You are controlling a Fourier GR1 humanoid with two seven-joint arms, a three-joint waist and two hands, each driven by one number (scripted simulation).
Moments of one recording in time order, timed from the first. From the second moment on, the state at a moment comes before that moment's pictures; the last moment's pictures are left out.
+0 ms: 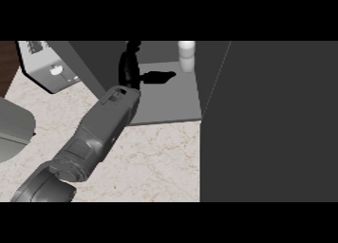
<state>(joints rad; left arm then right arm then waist) -1.14 0.03 -0.07 -0.14 0.16 0.70 -0.42 0.52 -0.05 0.24 -2.05 -0.27 0.33 -0.17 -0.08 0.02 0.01</state>
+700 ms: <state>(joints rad) -1.11 0.01 0.04 -0.24 0.25 0.45 -0.63 0.54 -0.05 0.26 -2.10 -0.24 0.30 -0.17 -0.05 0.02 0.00</state>
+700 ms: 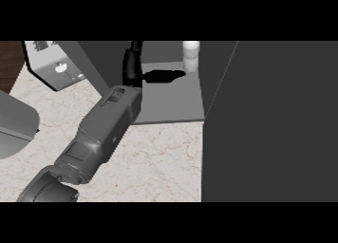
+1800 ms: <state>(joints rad) -0.87 0.00 -0.20 -0.63 0.39 0.22 -0.61 0.60 -0.04 0.26 -2.12 -0.23 0.27 -0.18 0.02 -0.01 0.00</state>
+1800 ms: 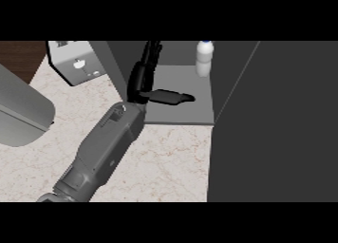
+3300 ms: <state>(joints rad) 0.34 0.34 -0.47 -2.15 0.43 0.33 -0.39 0.61 -0.21 0.47 -2.24 0.00 0.38 -0.09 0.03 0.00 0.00</state>
